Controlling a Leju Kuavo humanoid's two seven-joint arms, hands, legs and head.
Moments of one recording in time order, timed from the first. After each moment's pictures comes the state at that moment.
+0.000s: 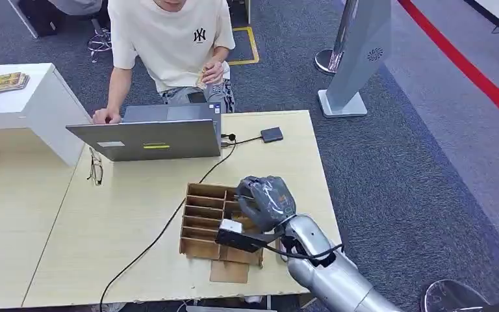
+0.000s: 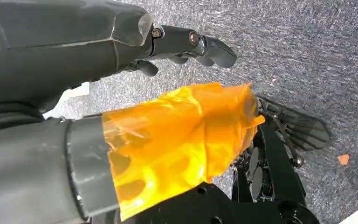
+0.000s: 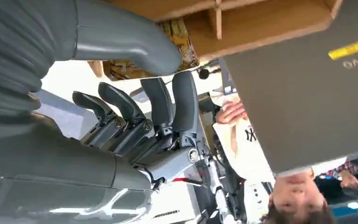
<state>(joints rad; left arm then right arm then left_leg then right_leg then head) -0.02 -0.32 1.46 -0.58 -1.02 -0.24 0.09 -0.36 -0.01 0.68 -1.21 0.86 -0.36 -0.02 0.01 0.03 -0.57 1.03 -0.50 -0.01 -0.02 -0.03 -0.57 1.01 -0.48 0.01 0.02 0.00</state>
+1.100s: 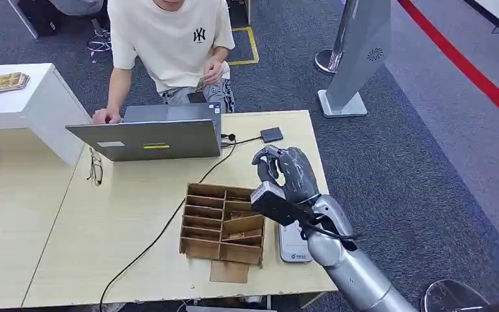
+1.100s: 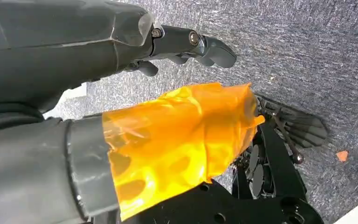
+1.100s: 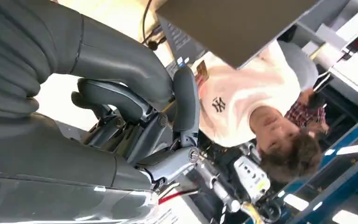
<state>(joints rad) -0.02 -0.33 1.49 -0.58 -1.06 -0.25 0.05 -0.33 -0.02 0.50 -1.42 0.51 -0.25 -0.19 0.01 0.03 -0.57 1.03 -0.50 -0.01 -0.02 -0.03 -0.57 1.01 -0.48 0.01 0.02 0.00</state>
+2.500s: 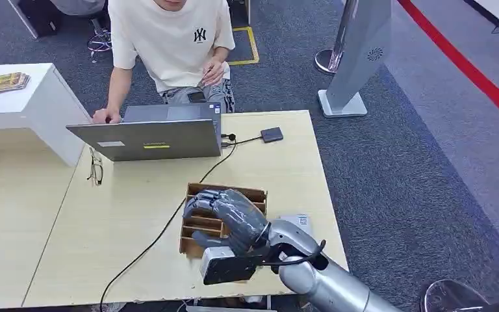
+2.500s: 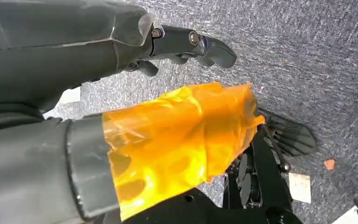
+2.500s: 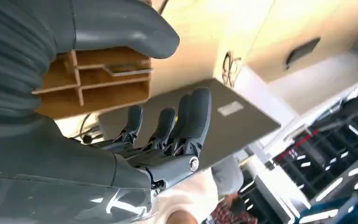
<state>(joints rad) -0.04 -0.27 1.50 -0.49 -1.09 -0.20 0.01 -0.38 -0.02 0.82 -1.43 0.45 -0.04 -0.22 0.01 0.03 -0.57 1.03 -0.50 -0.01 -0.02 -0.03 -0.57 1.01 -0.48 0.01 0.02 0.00</state>
